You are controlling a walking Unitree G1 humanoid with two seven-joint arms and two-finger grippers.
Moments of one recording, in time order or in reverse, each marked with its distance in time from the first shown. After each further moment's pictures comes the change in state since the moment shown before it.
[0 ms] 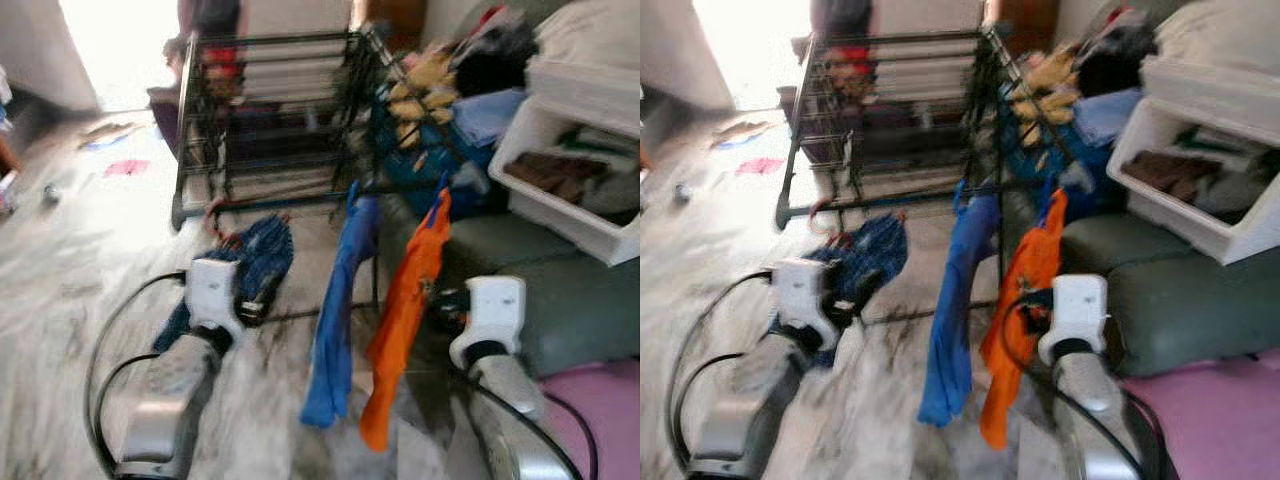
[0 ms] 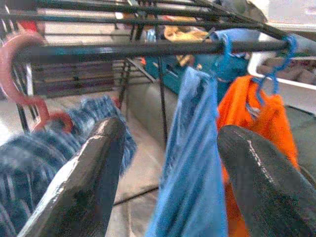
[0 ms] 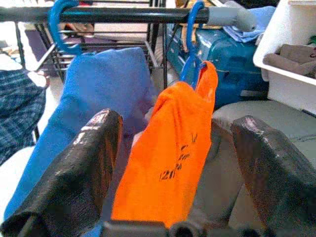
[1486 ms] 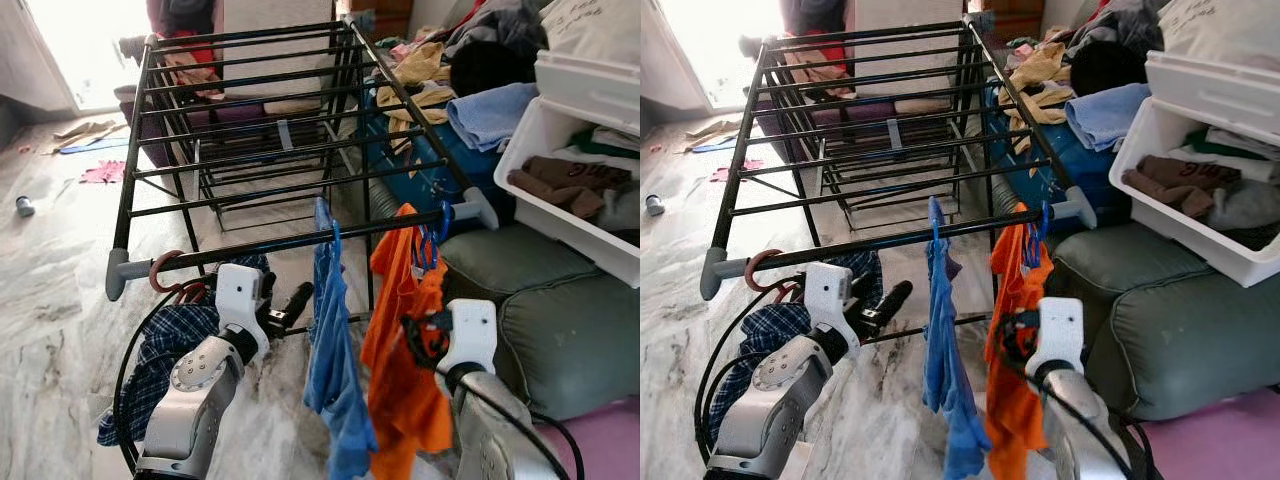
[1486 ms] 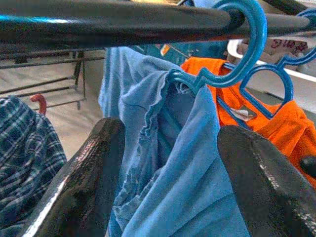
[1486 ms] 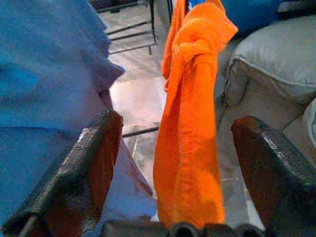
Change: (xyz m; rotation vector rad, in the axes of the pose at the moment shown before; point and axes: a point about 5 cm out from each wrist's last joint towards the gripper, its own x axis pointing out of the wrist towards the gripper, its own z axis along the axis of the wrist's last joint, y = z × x) left arm 0.006 -0.024 -0.012 -0.082 0.113 -0.132; right arm -0.010 0.014 -0.033 0.126 0.296 0.029
